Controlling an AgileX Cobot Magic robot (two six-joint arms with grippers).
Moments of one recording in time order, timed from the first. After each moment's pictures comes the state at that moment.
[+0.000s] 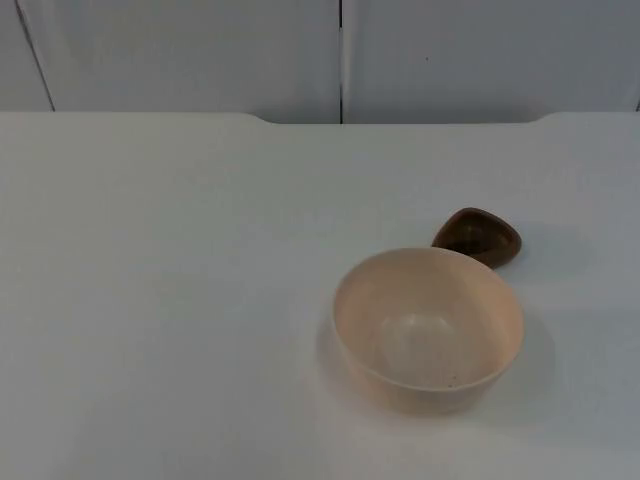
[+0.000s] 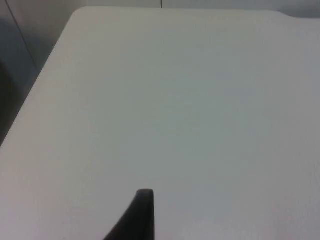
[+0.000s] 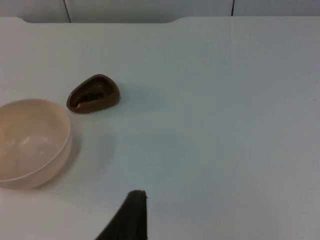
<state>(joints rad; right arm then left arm) 0.05 0.00 -0.52 0.03 1.08 -0.01 0.09 0.00 -0.50 -0.01 1.09 0.00</state>
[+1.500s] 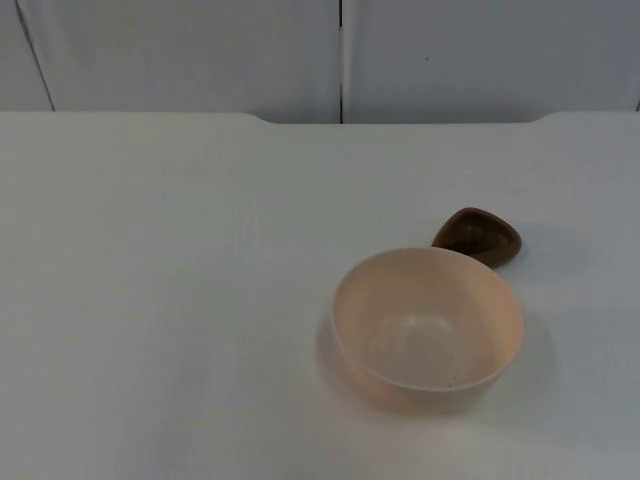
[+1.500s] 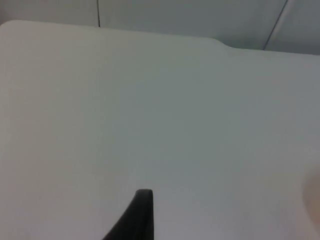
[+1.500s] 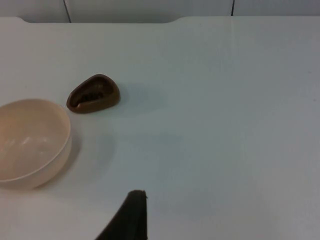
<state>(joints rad) 0.05 0.00 -0.52 0.03 1.08 -0.01 0.09 0.57 -0.79 -0.22 0.91 0.07</state>
